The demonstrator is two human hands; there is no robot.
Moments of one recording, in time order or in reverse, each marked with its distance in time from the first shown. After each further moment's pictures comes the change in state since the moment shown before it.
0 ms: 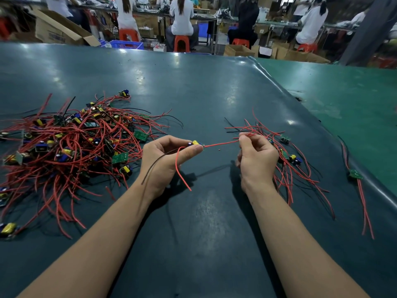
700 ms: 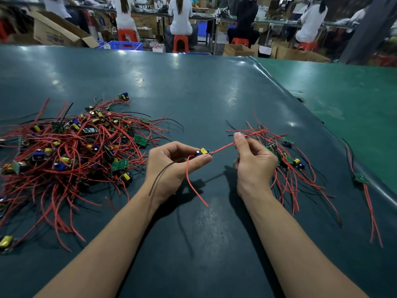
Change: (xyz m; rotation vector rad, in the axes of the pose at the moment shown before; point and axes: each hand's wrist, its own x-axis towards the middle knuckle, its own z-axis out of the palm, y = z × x) left_hand 0.001 0.001 0.006 0.114 -0.020 0.005; right_hand -0.009 -0.003 0.013 0.055 -0.009 0.013
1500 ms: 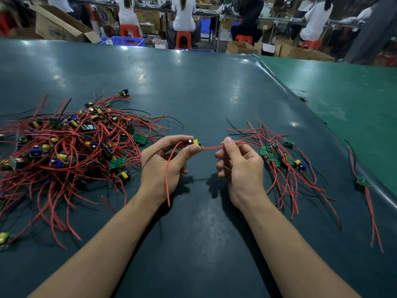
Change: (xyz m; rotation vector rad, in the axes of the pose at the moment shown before) left_hand -0.001 -0.001 0.000 0.002 0.130 0.152; right_hand -0.020 -0.009 0.001 0.084 -0.296 0.212
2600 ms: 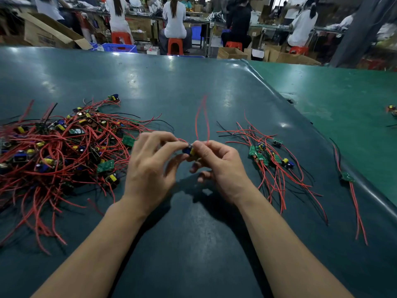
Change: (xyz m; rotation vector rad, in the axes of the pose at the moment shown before) left_hand -0.001 0.001 -0.012 0.884 -0.052 0.765; right_hand 0.000 -0.008 -0.001 -0.125 -0.390 0.078
